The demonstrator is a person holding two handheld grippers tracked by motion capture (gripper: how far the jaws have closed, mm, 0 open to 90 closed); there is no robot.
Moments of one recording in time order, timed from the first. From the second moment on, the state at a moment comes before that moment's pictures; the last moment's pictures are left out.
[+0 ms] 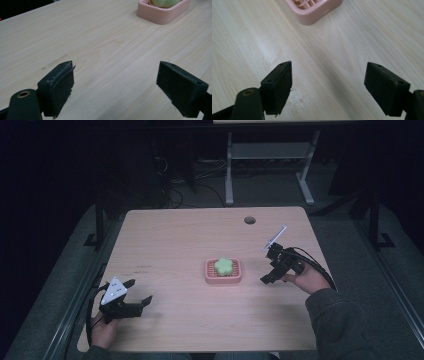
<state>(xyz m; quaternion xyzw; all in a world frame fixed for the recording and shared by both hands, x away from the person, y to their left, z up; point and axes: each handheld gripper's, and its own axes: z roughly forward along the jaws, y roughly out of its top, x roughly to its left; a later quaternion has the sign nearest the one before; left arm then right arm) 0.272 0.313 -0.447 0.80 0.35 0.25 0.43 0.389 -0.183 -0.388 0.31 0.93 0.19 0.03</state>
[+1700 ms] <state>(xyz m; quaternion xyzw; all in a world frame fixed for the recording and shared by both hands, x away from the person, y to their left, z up) 0.272 0.312 -0.449 0.80 0.35 0.25 0.42 0.337 -0.236 -0.430 0.35 0.91 0.21 0.02</state>
